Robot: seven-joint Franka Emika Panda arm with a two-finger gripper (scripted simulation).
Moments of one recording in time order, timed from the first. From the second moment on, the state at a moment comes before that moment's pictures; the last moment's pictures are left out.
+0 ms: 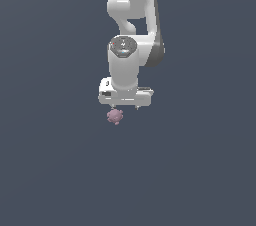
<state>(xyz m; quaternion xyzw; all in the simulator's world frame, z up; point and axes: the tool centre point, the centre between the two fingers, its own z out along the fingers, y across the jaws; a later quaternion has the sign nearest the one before) -0.013 -0.012 0.149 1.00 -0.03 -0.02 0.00</state>
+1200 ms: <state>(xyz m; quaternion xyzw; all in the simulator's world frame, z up) -0.006 -0.038 0.160 1.00 -0.08 0.00 0.00</state>
